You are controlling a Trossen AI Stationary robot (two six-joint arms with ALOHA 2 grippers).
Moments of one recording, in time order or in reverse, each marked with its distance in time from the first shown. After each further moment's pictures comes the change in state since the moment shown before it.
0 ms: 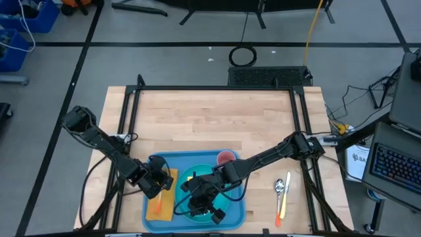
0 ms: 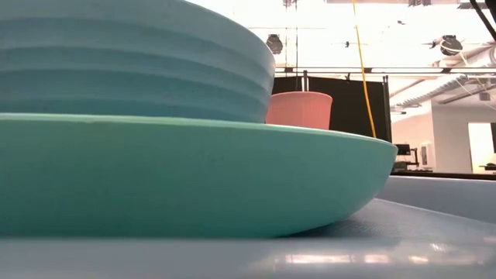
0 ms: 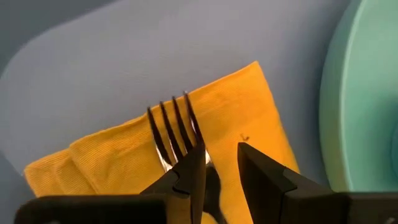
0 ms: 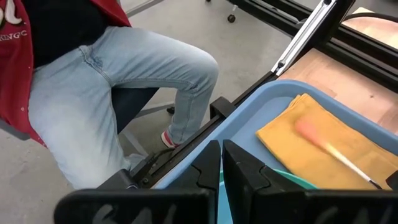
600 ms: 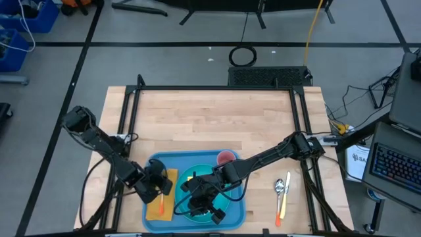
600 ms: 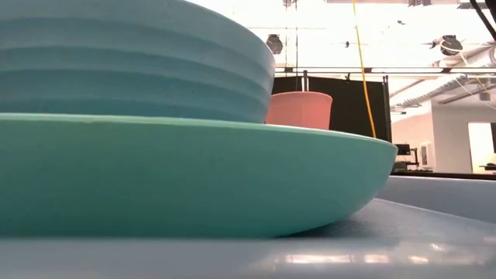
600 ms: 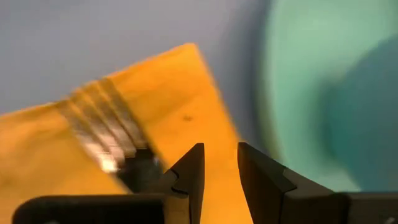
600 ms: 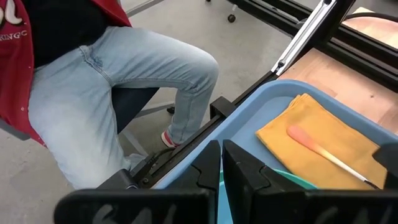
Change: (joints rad) left arm -0.066 0.000 0.000 0.134 -0.073 0.015; right arm 0.000 0.000 0.000 0.000 0.000 0.000
